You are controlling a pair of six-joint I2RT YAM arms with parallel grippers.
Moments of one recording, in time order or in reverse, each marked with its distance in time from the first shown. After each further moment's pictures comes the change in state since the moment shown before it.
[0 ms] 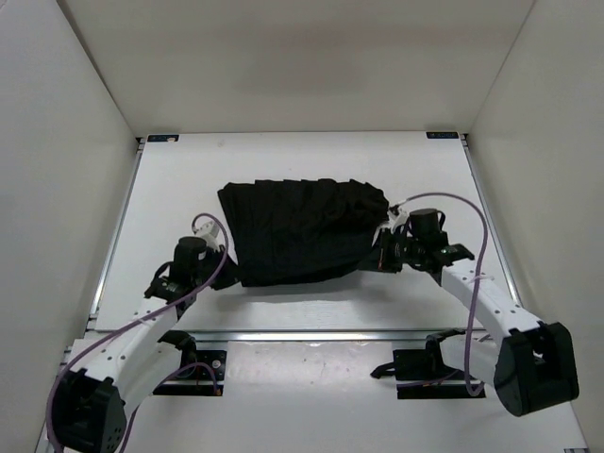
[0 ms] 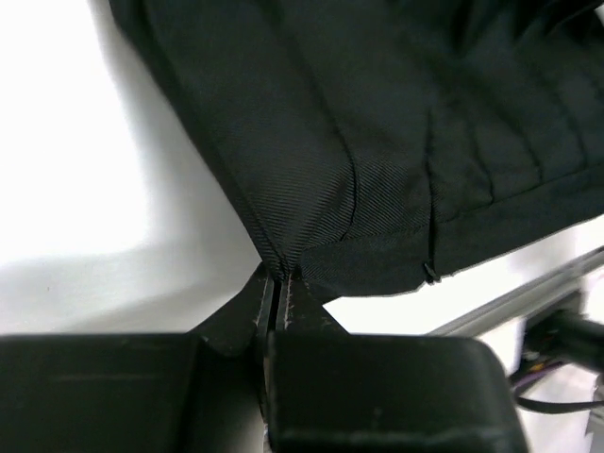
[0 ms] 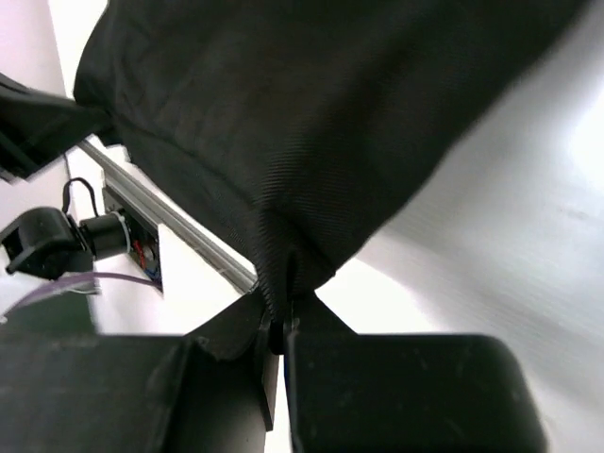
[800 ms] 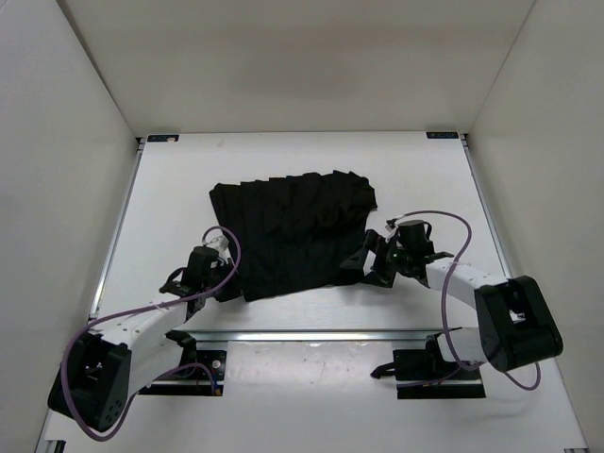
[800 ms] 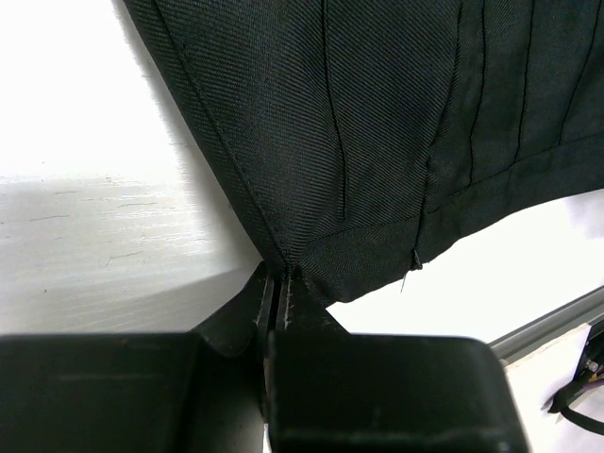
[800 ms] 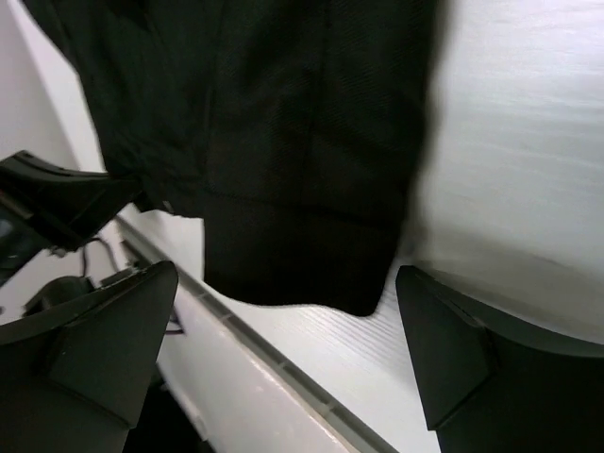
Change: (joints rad) left arm -0.061 0.159 -0.068 0.130 -0.049 -0.020; right arm 0.021 0.196 -0.084 0.261 0.063 0.182
